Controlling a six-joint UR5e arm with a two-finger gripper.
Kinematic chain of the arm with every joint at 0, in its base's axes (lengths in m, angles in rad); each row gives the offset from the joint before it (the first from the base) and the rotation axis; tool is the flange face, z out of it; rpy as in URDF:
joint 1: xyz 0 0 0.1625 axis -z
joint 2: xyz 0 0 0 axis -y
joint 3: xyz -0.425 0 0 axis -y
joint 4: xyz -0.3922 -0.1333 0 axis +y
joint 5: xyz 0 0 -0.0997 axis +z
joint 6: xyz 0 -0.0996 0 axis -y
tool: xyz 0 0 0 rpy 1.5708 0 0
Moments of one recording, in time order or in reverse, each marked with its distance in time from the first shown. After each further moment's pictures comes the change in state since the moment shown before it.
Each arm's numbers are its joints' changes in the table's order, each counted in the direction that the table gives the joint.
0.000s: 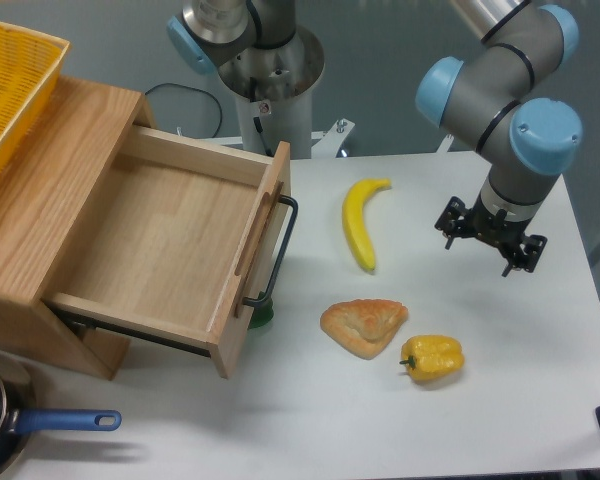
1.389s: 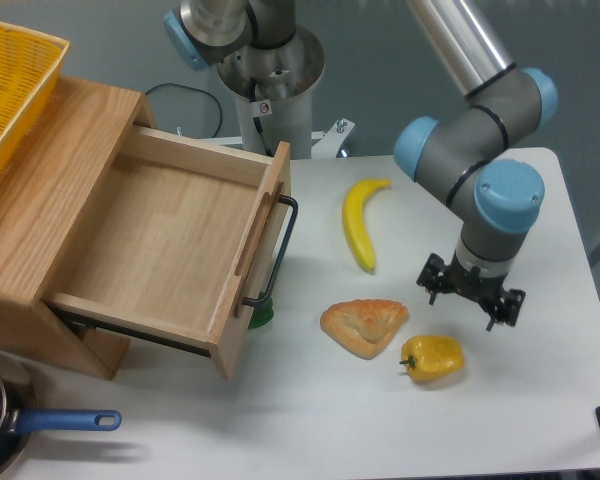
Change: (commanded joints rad) arm 0.091 -0.179 0.080 -0.195 0.031 0.124
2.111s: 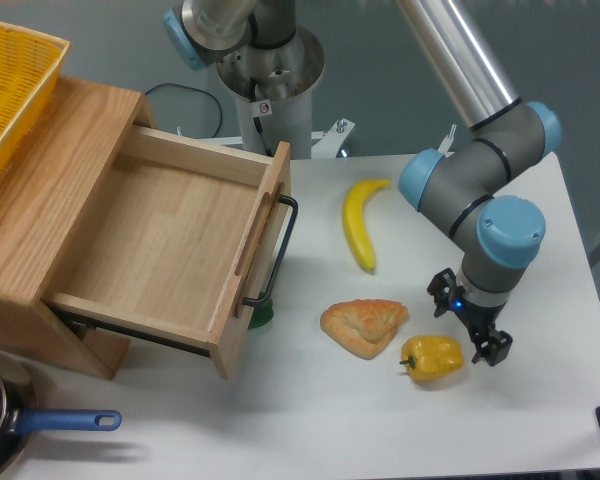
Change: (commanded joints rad) arm 0.034 -0.054 0.014 -0.008 0.014 0.329
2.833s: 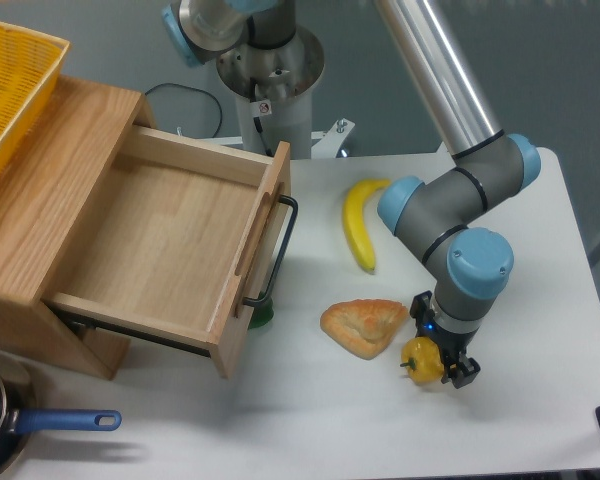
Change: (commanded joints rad) arm 0.043 -0.037 0.000 -0.043 -0.008 -0.002
